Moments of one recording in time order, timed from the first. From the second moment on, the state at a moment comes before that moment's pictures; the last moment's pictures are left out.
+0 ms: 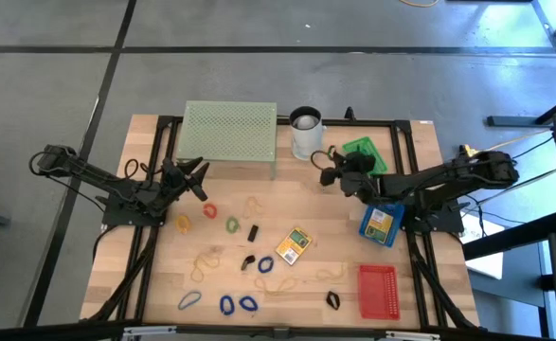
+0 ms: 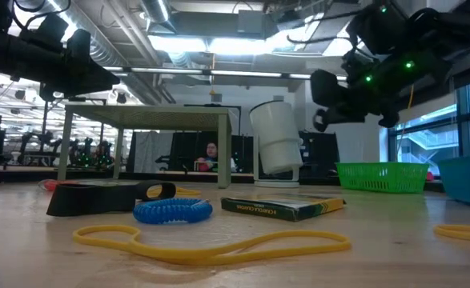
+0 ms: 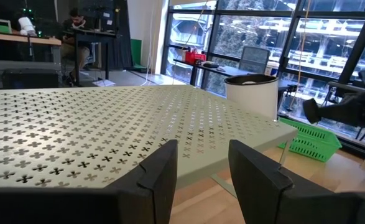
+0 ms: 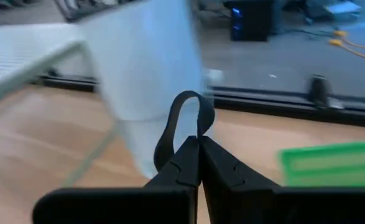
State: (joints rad) left arm -0.30 0.48 0.01 0.49 -1.18 -0.17; right arm -0.01 1.31 0.48 0.19 1.00 0.75
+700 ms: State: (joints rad) left arm -0.30 0.48 0.01 0.49 -1.18 -0.17; right arm -0.33 1.10 0.48 -0.56 0.58 1.09
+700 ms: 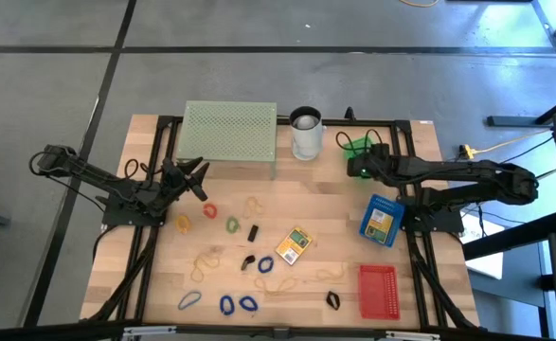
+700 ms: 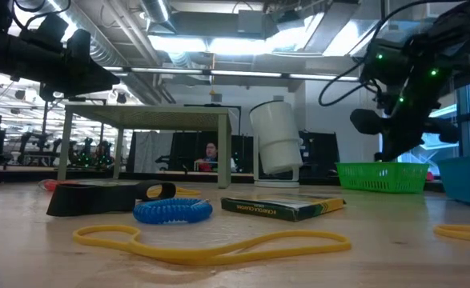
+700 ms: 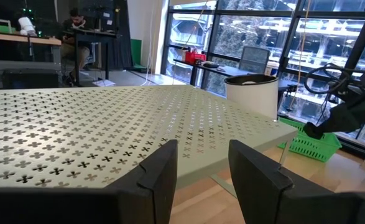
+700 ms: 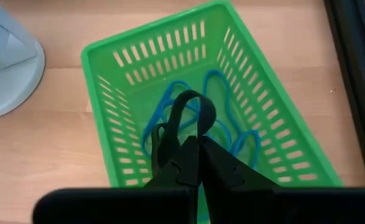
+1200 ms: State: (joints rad) left arm -0.30 0.48 0.01 0.49 -1.18 -0.17; right arm -0.33 1.10 0.48 -0.56 0.56 1.07
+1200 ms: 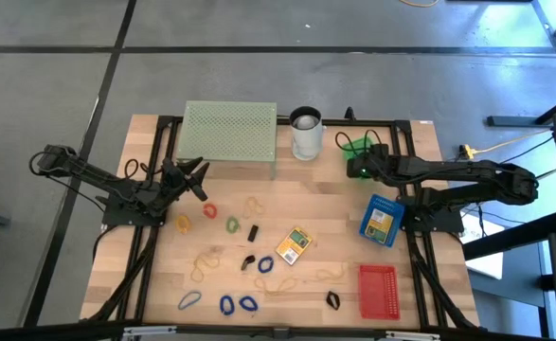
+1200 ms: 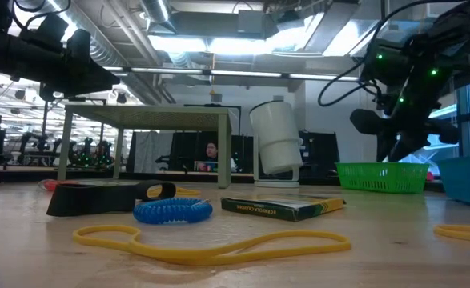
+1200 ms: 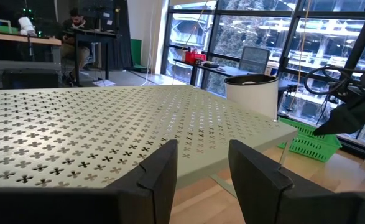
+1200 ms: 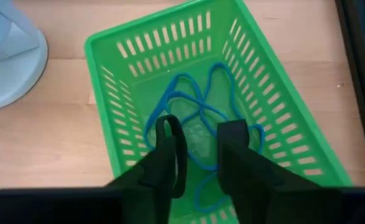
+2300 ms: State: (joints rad) left arm -0.30 0.48 0.01 0.49 -1.18 -0.17; right arm -0.16 1.29 0.77 0.02 -0.34 0.53
